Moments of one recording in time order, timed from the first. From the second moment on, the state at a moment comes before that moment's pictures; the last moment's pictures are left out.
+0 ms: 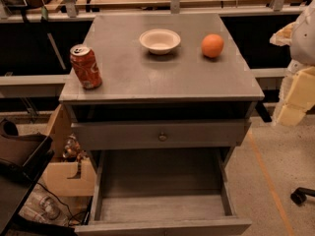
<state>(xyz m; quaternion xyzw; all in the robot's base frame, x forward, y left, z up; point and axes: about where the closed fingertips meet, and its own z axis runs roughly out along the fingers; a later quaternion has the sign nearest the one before) 0.438 -0.215 0.983 -0.60 0.78 -0.04 0.17</state>
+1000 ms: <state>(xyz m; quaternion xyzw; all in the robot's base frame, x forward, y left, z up) 0.449 -0.234 0.982 -0.57 0.79 -0.05 0.22</state>
